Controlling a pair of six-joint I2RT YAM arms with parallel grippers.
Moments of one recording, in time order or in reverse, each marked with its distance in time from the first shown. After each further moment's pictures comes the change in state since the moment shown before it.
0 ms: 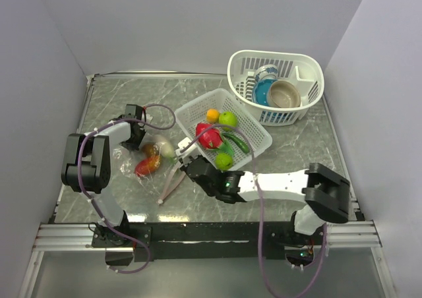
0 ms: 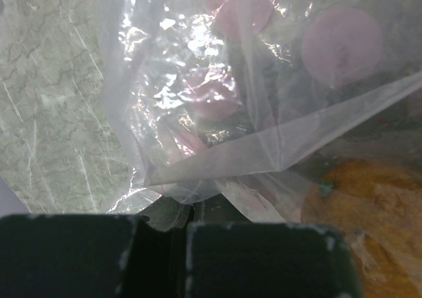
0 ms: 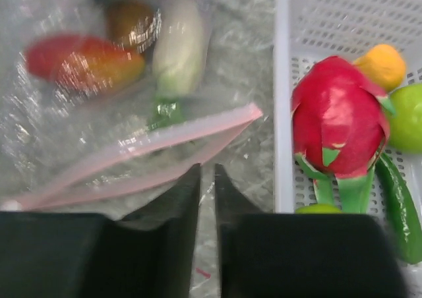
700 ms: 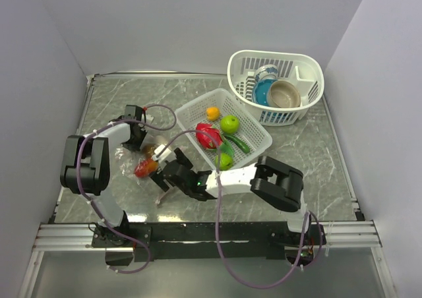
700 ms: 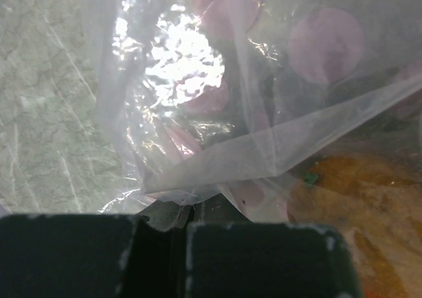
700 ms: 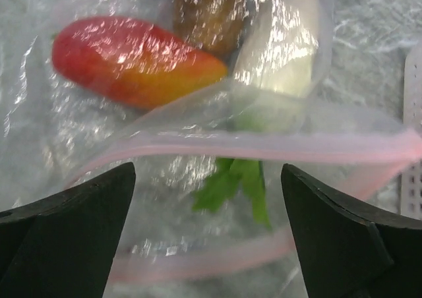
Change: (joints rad) left arm -0.003 -0.022 -0.017 -0.002 0.051 -0.005; right arm -0.002 0.403 0.220 0.095 -0.148 0.038
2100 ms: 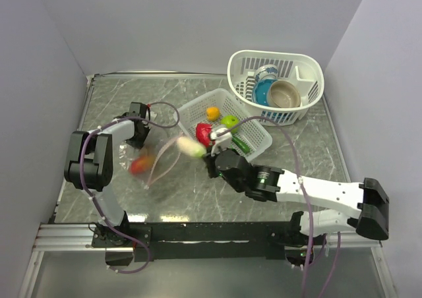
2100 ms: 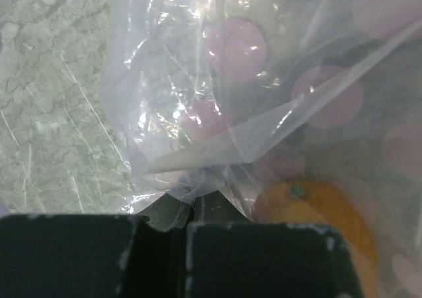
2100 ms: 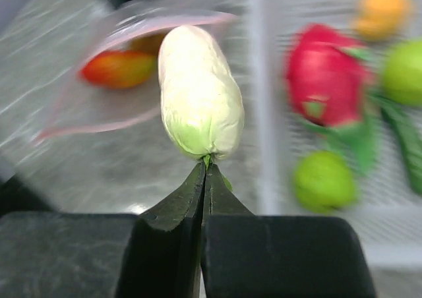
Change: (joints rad) left arm -0.032 0.052 0.057 0.013 -0.034 -0.021; right arm -0.044 -0.743 -0.240 -0.398 0.040 0.270
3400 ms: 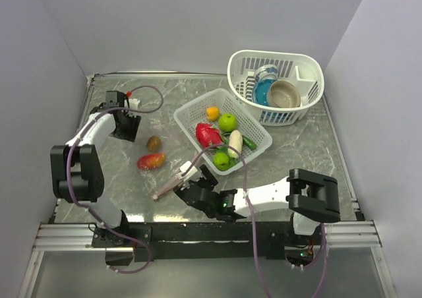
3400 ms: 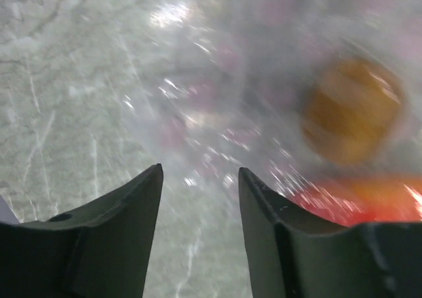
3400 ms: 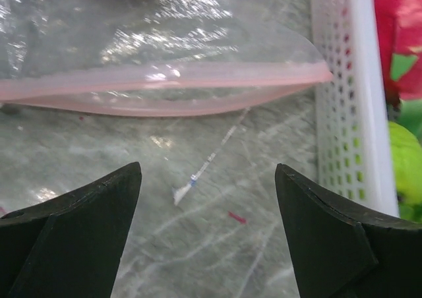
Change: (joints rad) left arm 0.152 -0.151 0.114 -0.221 0.240 -0.034; right arm 0.191 0.426 -0.125 0.365 0.249 -0.168
